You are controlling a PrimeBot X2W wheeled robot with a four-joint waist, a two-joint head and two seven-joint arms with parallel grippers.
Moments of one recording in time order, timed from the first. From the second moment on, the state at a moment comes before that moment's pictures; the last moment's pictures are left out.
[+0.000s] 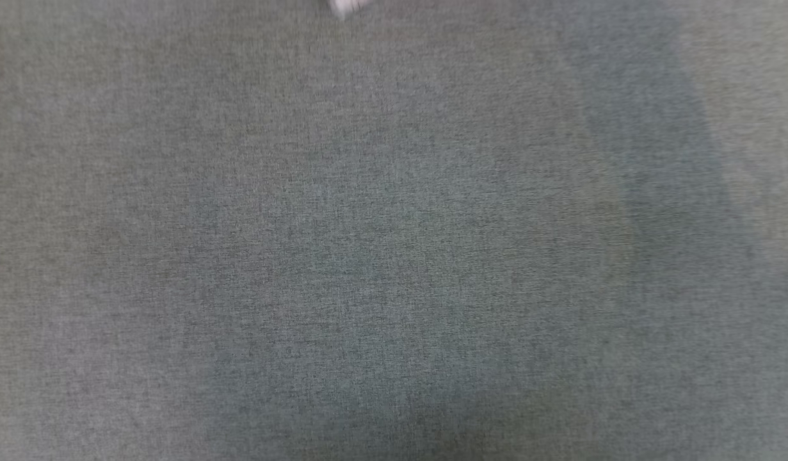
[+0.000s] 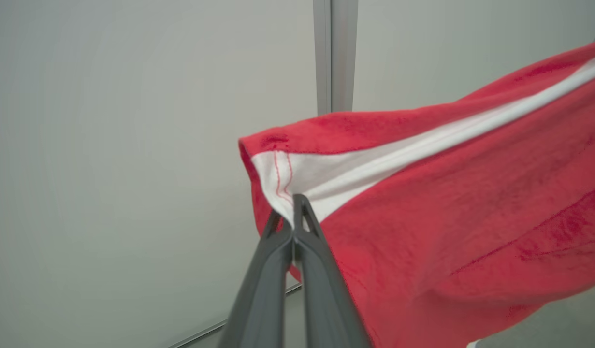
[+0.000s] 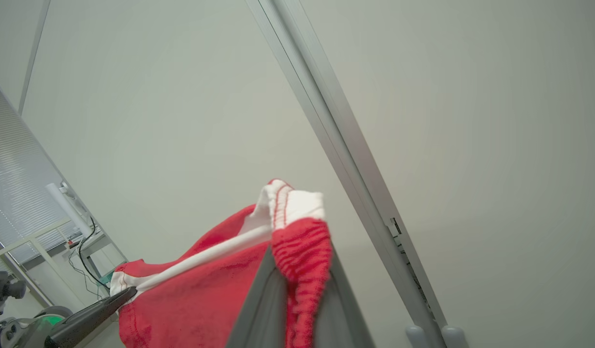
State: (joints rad) left arm -1.59 0.45 -0.57 0.53 -0.74 -0.12 0.35; right arm -1.50 -0.25 0.32 0.48 1.01 0.13 0.09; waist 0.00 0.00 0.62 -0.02
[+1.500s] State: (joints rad) left arm -0.69 0.92 -0.85 -0.32 -1.11 0.20 0.13; right arm -0.53 -0.62 0.76 0.07 1.25 0.13 -0.26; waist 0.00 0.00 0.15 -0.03
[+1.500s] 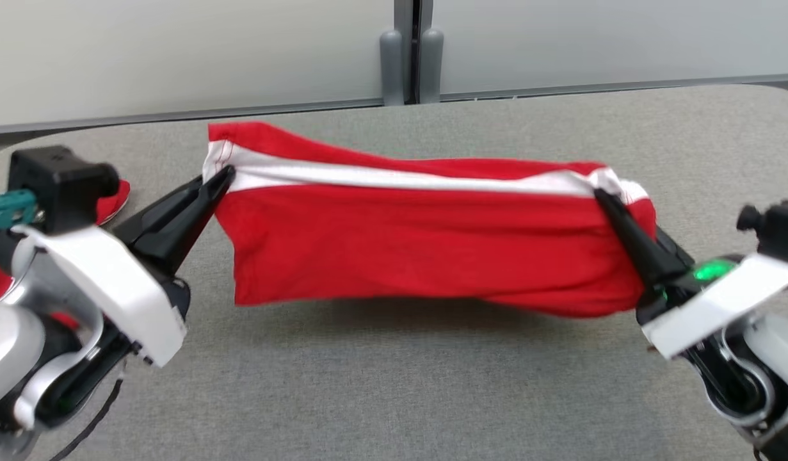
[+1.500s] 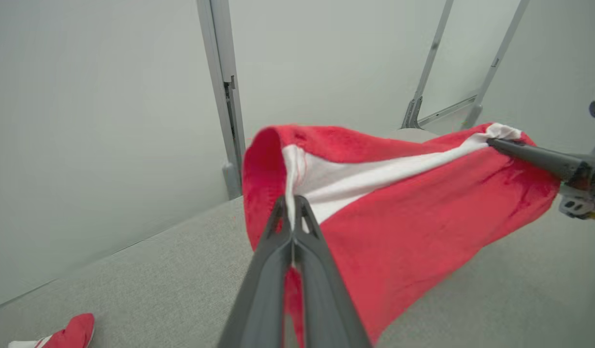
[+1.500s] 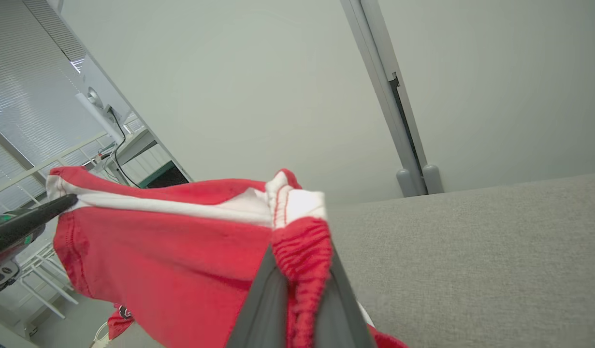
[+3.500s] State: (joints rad) left arm -0.84 0.74 -0.96 0.35 -1.43 -0.07 0.63; right arm -0.45 -0.53 0.67 0.22 1.26 0.13 -0.24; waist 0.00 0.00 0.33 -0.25
